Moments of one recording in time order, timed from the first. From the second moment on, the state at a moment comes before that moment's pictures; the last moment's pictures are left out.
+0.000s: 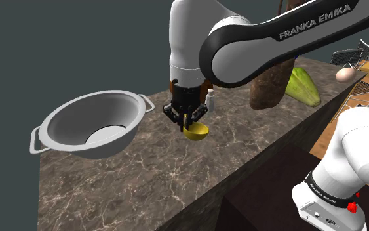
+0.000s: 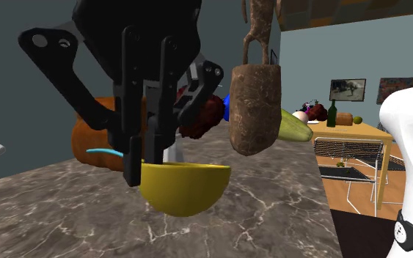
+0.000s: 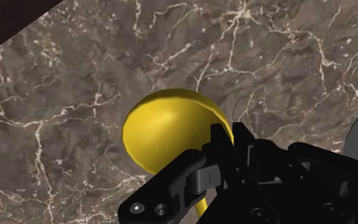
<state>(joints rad) 0.44 -0.23 0.27 -2.22 0.04 2.07 1.25</state>
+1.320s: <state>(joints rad) 0.43 -0.19 0.28 -2.30 0.03 2.19 1.26</state>
